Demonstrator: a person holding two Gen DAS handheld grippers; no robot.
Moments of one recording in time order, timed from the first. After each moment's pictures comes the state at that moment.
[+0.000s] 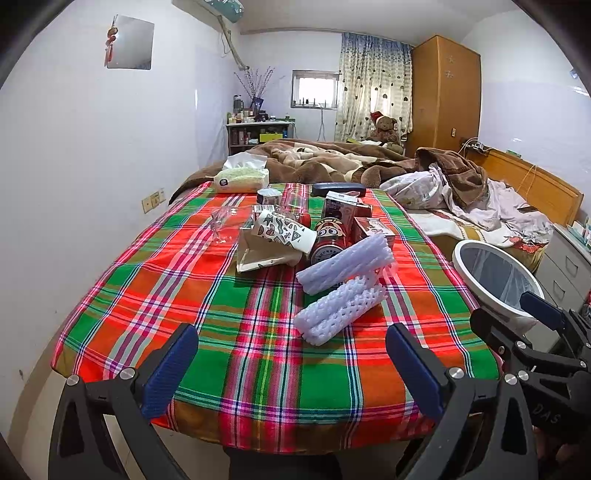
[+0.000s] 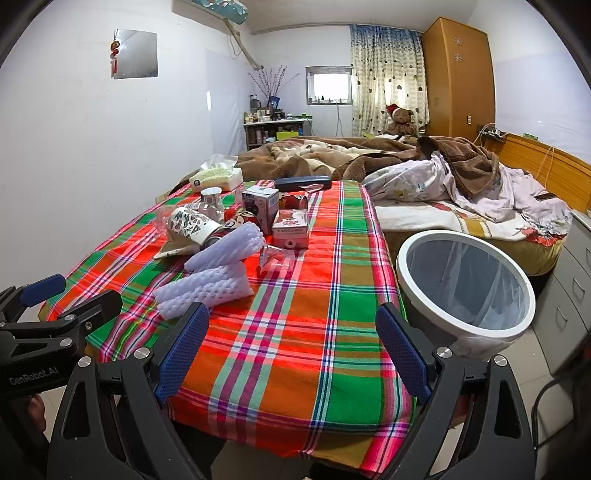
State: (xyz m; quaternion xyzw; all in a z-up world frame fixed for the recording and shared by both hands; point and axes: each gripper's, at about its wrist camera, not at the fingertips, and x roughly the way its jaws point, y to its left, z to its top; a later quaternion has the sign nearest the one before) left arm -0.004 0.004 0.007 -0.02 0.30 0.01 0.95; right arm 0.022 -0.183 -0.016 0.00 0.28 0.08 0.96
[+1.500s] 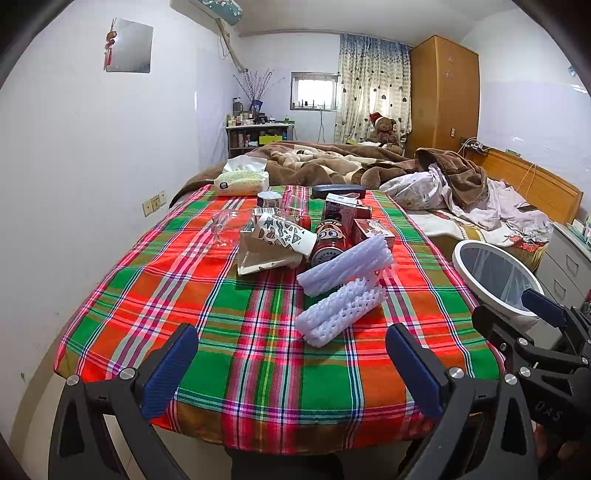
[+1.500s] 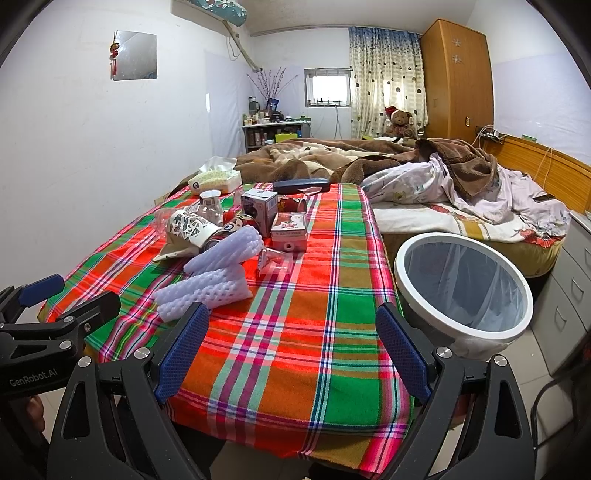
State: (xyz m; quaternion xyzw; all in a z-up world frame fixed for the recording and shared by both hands) left arm -0.002 0.003 0.006 -0.01 0.30 0.01 0.95; right arm 0.023 -0.184 -0.015 0.00 0.28 0.08 0.96
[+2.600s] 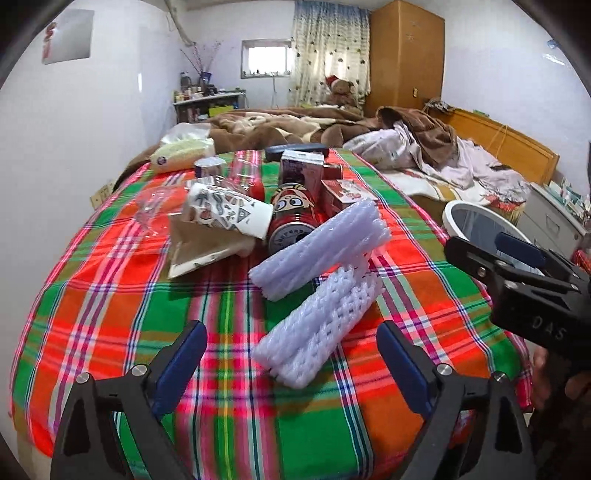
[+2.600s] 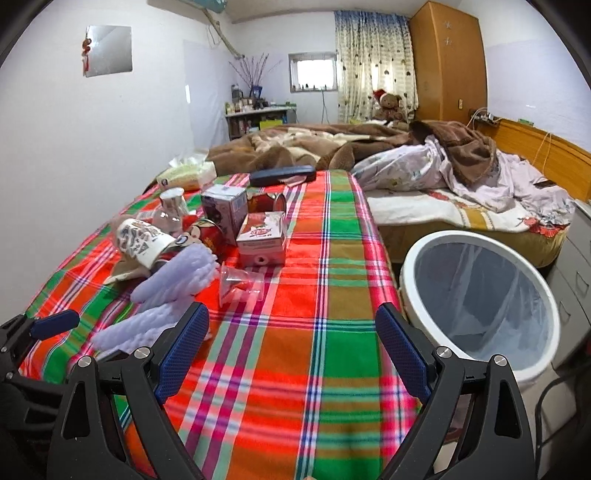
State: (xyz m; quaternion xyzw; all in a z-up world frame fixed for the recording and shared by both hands) left arm 0.082 -0.012 -0.039 0.02 0.36 -0.08 0.93; right arm 0.098 -0.190 -0.033 0.02 0.31 0.06 0.95
